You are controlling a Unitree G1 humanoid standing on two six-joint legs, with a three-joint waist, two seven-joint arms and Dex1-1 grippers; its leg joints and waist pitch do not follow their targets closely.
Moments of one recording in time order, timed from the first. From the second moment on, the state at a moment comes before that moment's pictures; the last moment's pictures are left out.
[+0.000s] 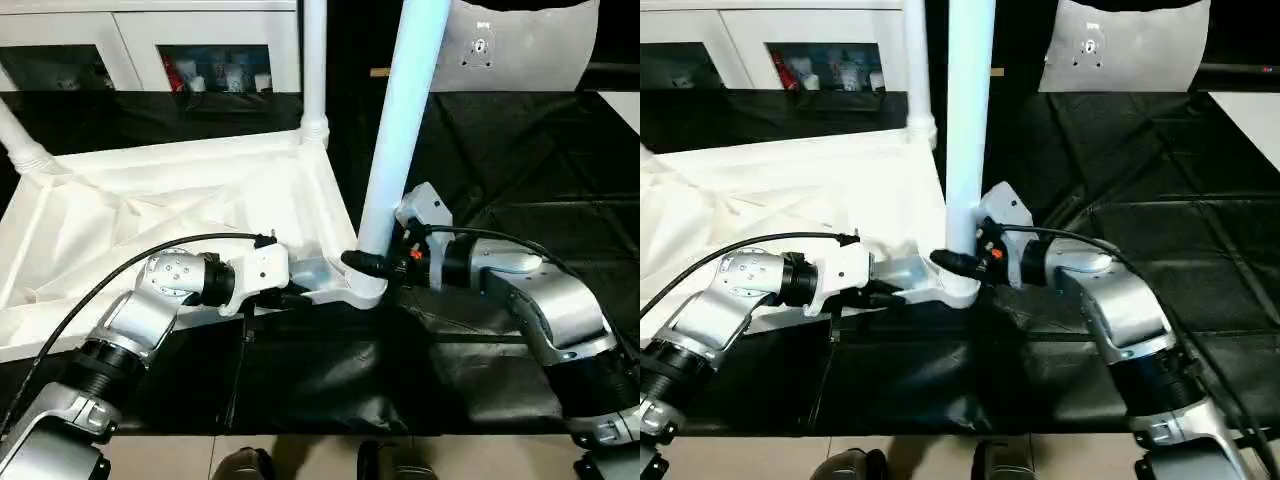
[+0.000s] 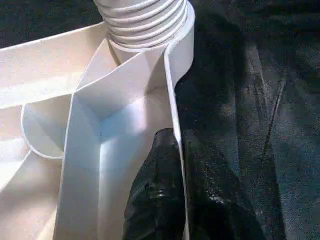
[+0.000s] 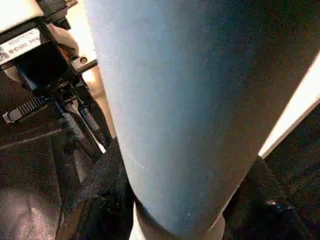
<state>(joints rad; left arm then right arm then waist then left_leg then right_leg) -0.53 0.50 -0.36 0.40 0.02 -0.06 -1.16 -0.50 -0.44 0.23 0.02 0.28 0.58 0.86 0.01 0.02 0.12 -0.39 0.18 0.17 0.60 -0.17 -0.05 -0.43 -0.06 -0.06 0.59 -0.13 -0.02</state>
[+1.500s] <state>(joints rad) -0.38 0.42 -0.23 0.04 0.10 0.34 -0.95 -0.41 -0.24 0.18 -0.04 0.19 0.50 0.53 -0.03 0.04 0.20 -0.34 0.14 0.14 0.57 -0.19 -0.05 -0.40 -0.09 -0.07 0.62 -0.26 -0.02</state>
